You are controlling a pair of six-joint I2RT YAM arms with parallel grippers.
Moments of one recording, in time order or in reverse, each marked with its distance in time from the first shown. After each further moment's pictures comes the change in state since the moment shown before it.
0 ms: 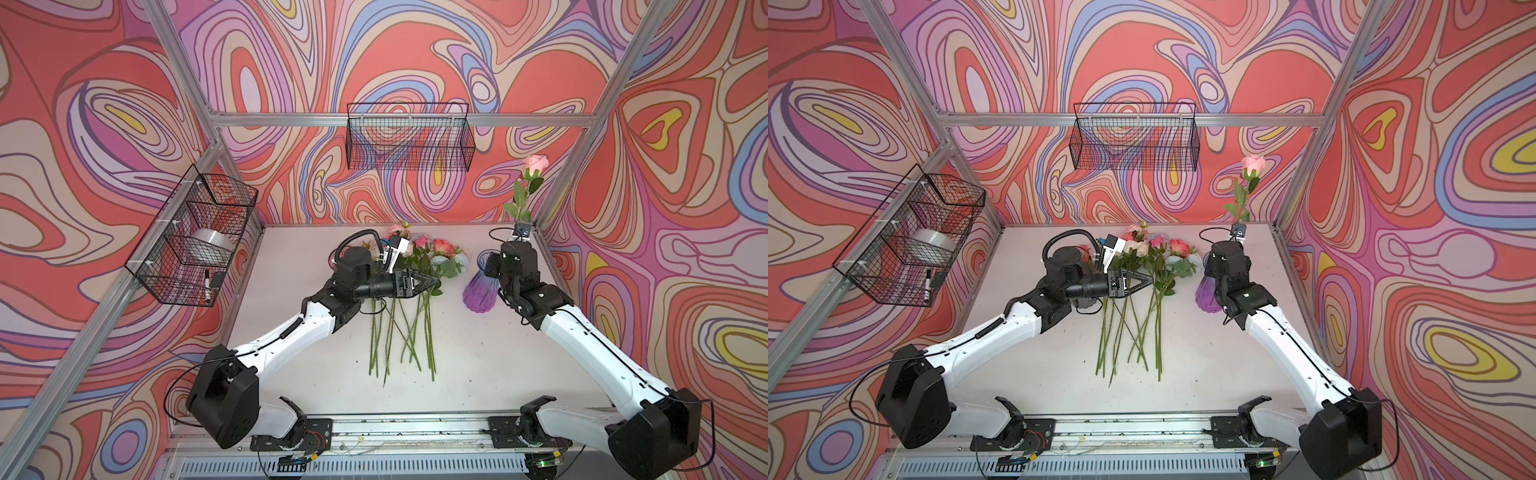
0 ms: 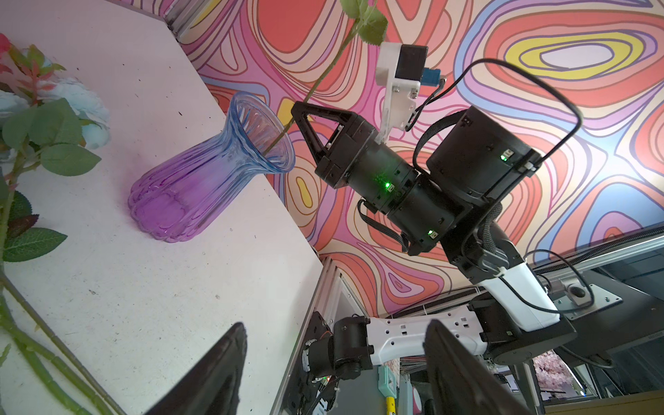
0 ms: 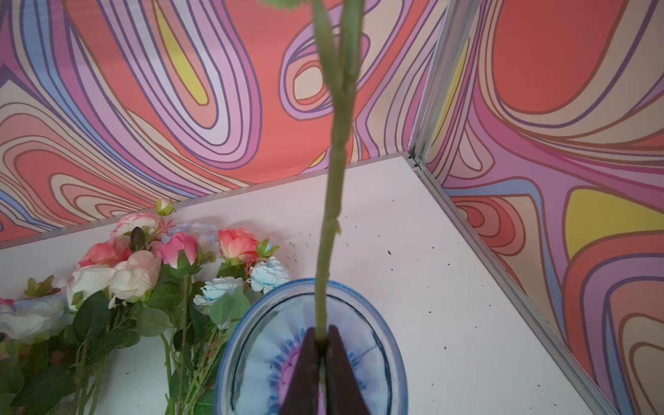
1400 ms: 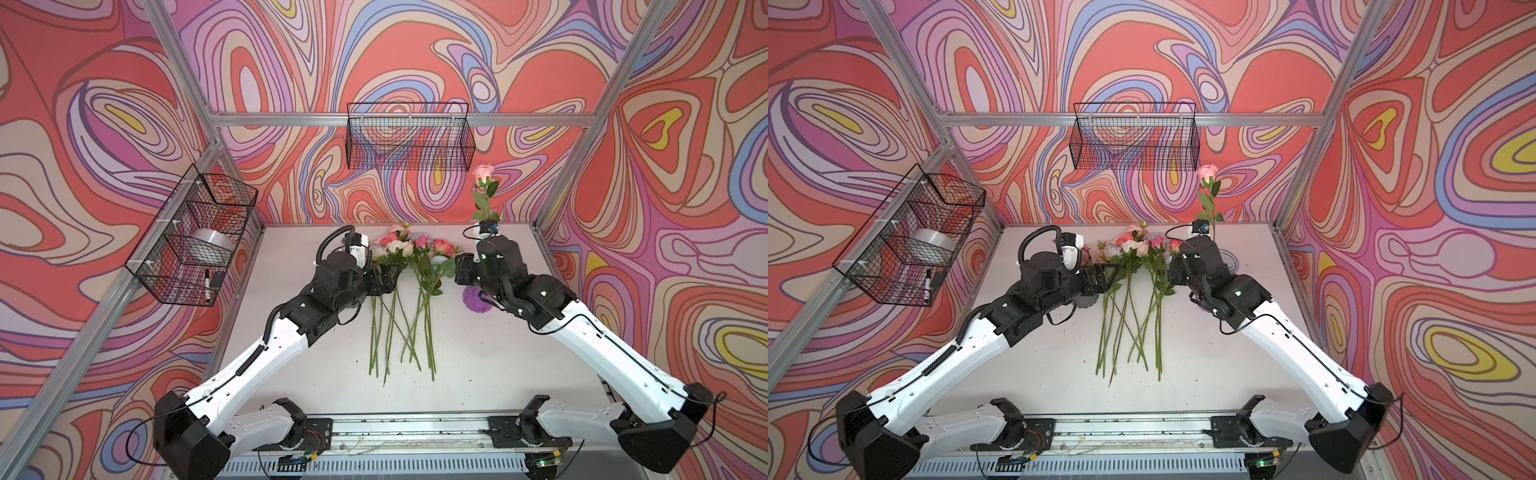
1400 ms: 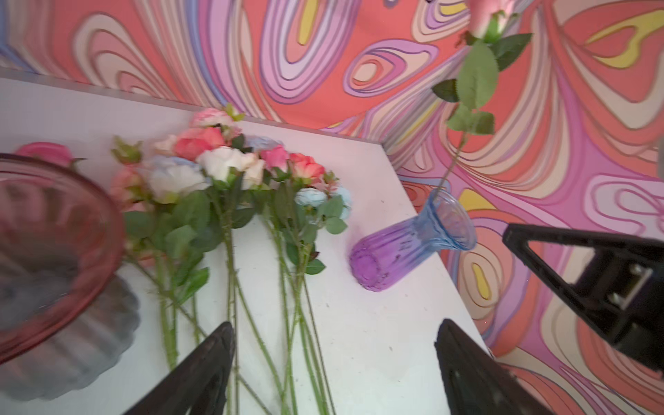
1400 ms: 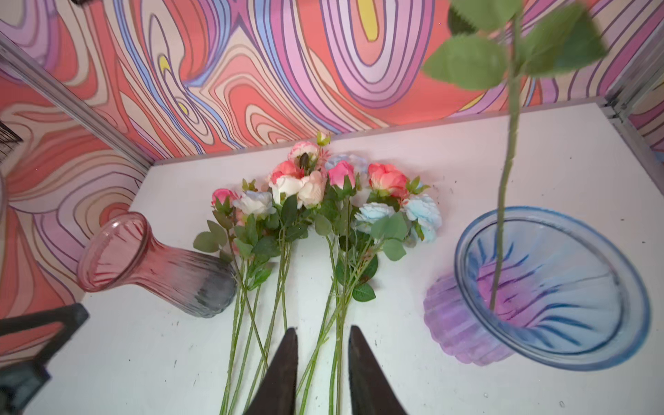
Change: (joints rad) left arm 0.002 -0.249 0.032 -0.513 -0.809 0.281; right arm 0.333 0.078 0.299 -0.372 -0.150 0.214
